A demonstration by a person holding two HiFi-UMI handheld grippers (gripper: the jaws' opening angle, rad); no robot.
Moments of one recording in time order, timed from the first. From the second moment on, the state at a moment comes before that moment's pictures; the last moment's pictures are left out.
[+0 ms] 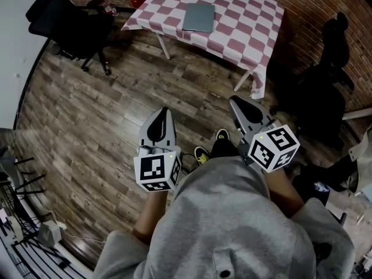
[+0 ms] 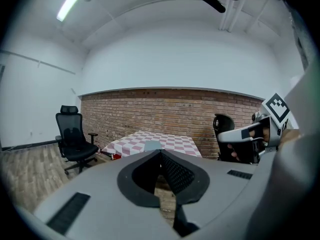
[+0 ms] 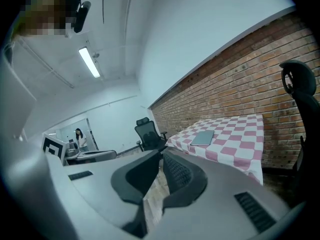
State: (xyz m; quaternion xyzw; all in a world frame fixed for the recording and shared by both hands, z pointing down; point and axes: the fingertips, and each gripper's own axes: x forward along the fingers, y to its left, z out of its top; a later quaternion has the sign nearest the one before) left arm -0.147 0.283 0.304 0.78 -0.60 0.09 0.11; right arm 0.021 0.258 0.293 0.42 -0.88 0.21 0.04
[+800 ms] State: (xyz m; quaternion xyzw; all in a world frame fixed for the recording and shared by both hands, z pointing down) left arm -0.140 0.266 0.313 0.79 -0.60 0.09 0.10; right arm 0.035 0.241 0.305 0.43 -0.88 0.21 0.04
